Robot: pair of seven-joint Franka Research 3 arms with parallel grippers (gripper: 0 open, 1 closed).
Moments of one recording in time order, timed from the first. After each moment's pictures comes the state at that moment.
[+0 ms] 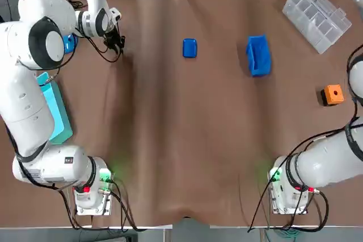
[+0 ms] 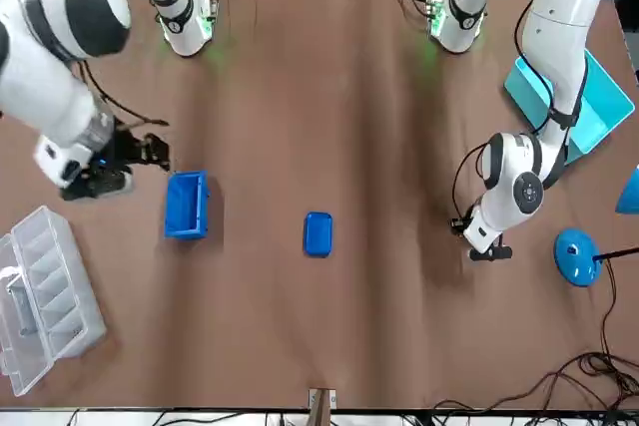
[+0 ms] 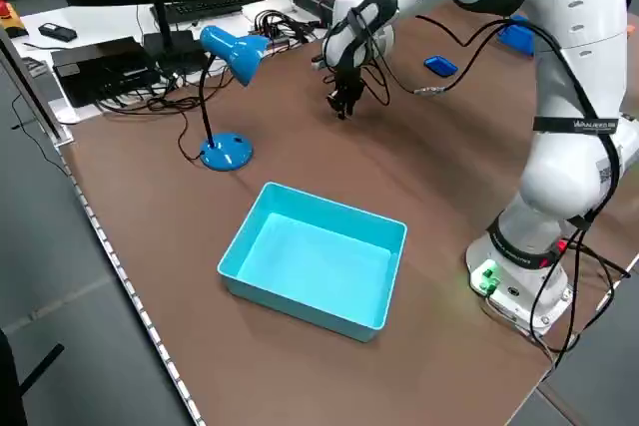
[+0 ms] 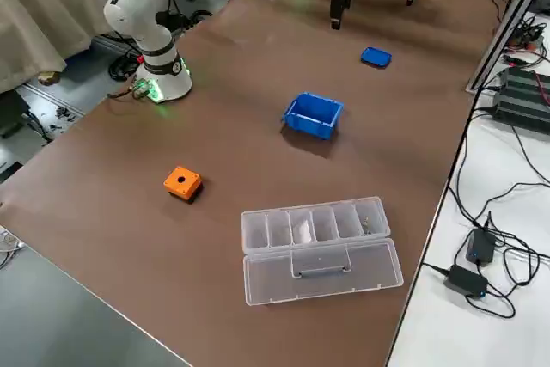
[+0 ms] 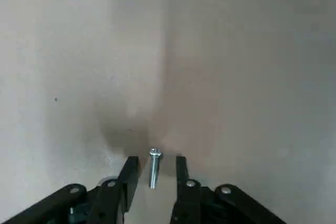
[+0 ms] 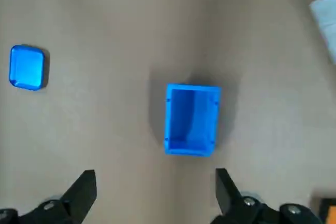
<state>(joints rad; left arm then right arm) -0.01 0.58 -0.11 -1.94 0.01 2.47 -0.15 0.22 0.10 -0.04 -1.63 0.05 1.70 0.04</state>
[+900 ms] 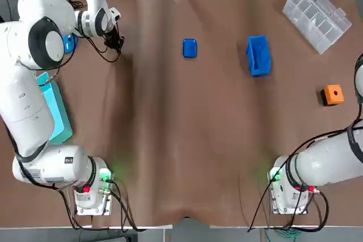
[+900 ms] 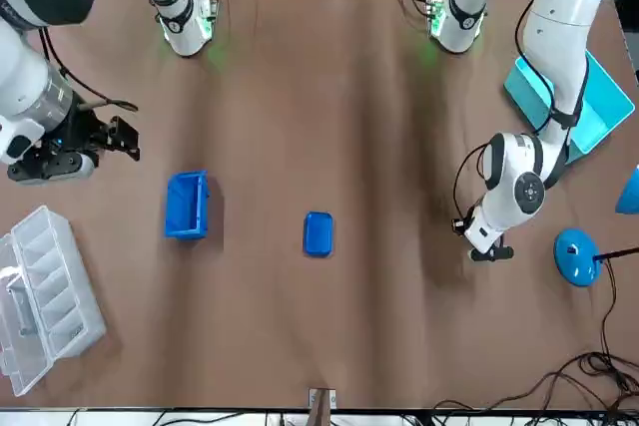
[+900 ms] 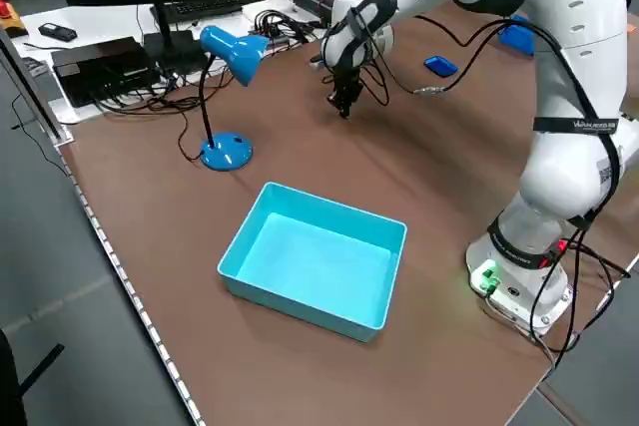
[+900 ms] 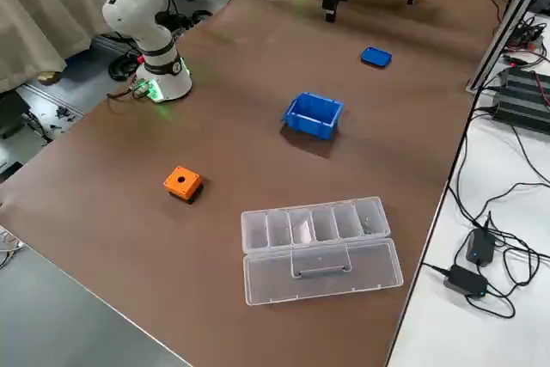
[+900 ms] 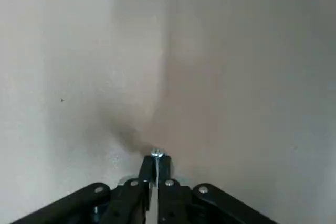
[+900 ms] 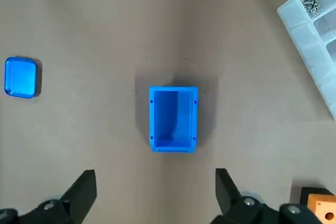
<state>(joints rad) 0.00 0.58 -0.11 -1.94 0.01 2.47 -0.15 0.17 0.09 -0.04 -1.58 0.05 1.67 0.03</state>
